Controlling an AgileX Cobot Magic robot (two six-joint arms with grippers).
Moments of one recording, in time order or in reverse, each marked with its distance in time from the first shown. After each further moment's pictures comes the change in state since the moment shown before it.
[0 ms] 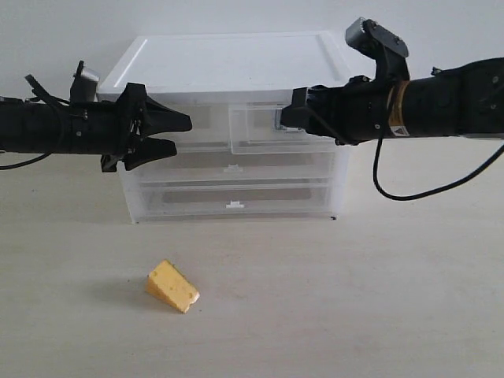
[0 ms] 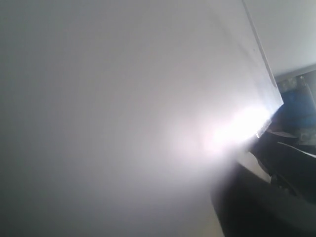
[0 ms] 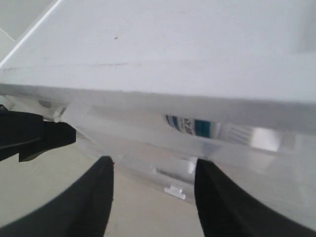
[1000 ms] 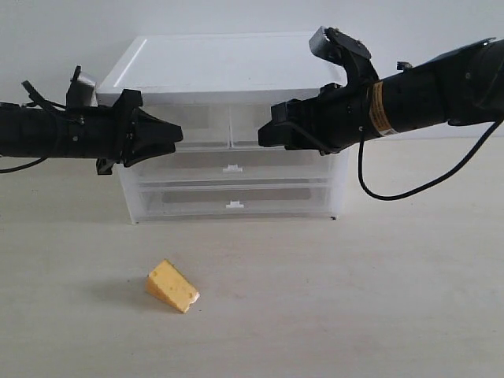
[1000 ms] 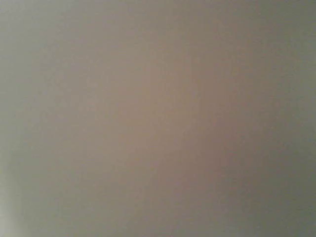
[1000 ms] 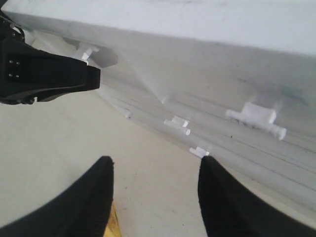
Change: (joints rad) left arm 0.027 0.015 0.000 -0.007 0.007 0.032; right arm 0.027 0.046 -0.111 -0.407 -0.115 0.296
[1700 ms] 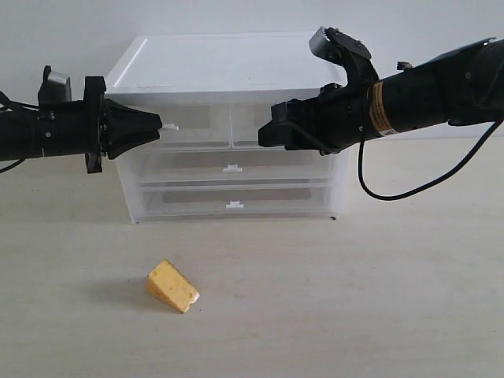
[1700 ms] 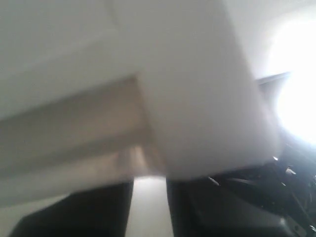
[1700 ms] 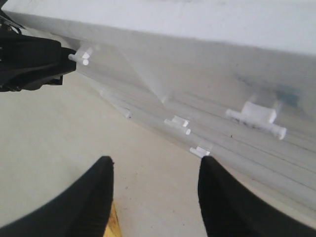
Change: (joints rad) left arm 0.079 0.039 0.000 -0.082 0.188 0.001; right arm 0.000 0.000 0.000 -0.002 -0.001 0.003
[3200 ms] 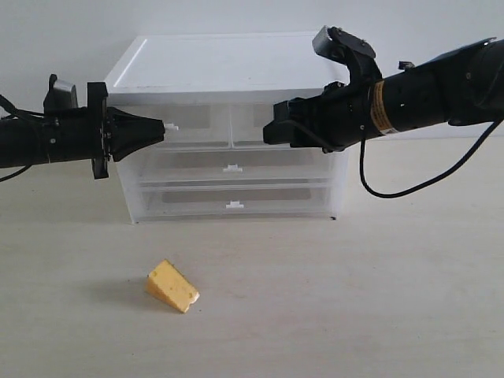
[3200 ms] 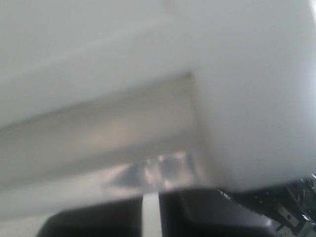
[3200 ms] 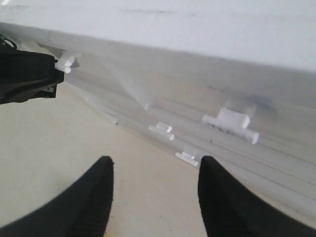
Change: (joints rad) left arm 0.000 0.038 -0.016 -0.016 0.041 -0.003; right arm -0.001 0.000 0.000 0.000 0.049 0.010
